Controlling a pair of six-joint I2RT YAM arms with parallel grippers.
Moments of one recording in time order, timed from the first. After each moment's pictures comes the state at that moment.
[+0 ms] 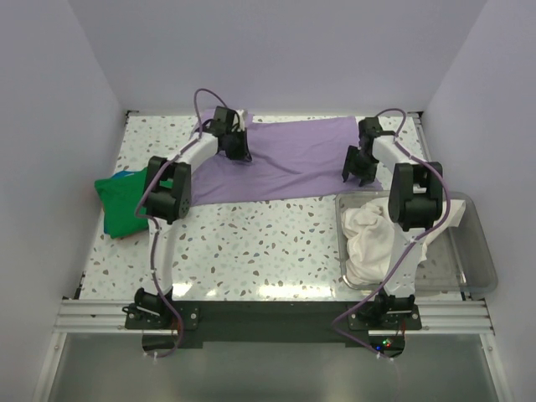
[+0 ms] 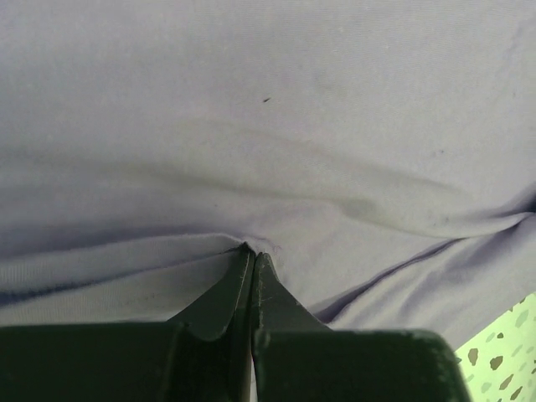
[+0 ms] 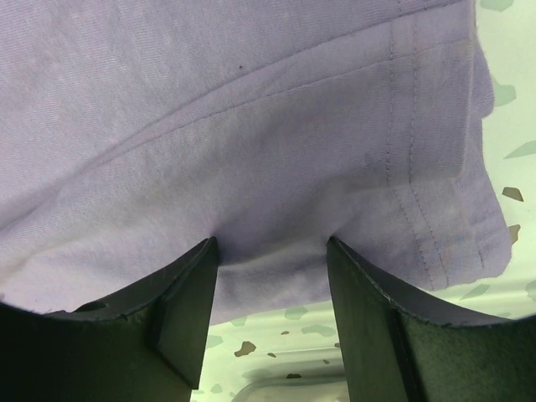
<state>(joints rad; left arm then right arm) -0.28 2.36 1.91 -0.45 0.29 -0.31 0.04 2.14 1.64 -0.75 0.03 0.33</state>
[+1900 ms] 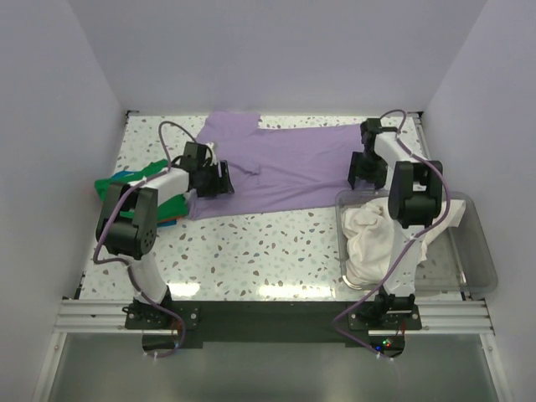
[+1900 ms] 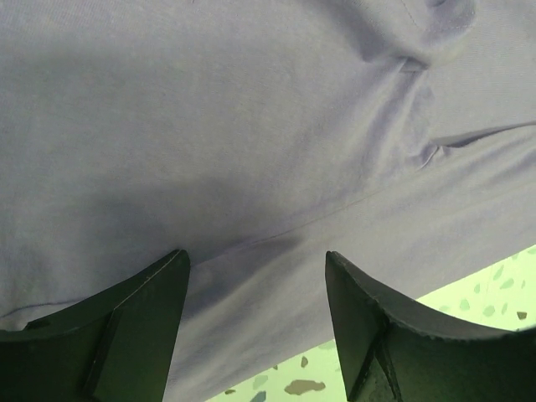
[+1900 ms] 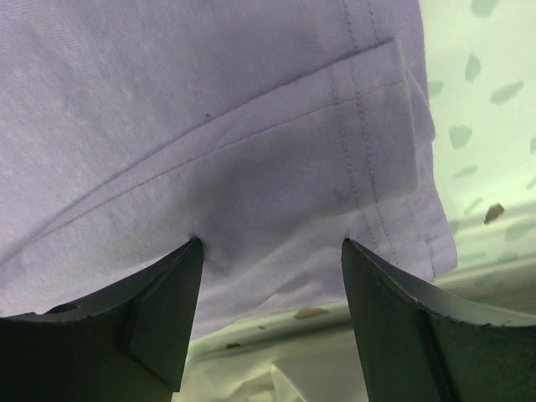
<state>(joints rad) -0.21 1.84 1.11 -0.24 0.22 -0.35 0.02 2.19 1.72 -0.93 0.16 0.28</state>
